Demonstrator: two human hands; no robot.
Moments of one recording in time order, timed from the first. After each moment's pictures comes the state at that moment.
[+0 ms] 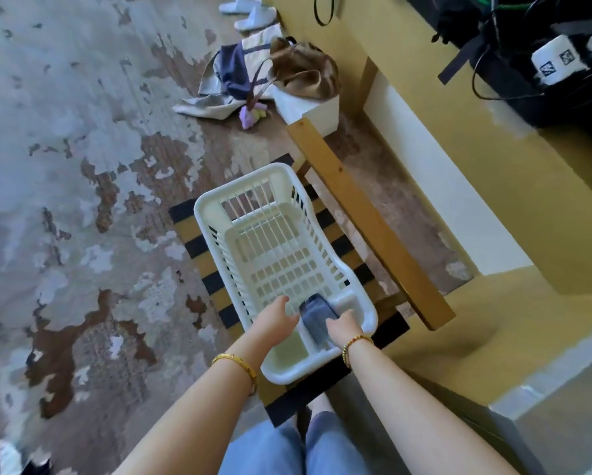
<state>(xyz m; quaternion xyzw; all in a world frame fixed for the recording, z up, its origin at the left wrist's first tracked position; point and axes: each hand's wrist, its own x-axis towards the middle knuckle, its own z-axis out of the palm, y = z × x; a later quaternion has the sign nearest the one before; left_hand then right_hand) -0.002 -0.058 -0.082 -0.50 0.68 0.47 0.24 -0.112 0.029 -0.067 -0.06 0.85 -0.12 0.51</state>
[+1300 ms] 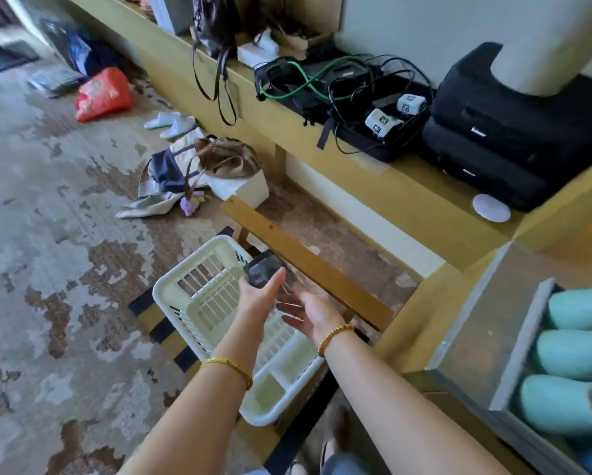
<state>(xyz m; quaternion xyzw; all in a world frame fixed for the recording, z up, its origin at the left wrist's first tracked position) -0.078 -0.068 0.031 -0.50 0.49 0.70 -0.11 -0.131 0.032 0.070 0.09 0.62 -0.60 0.50</state>
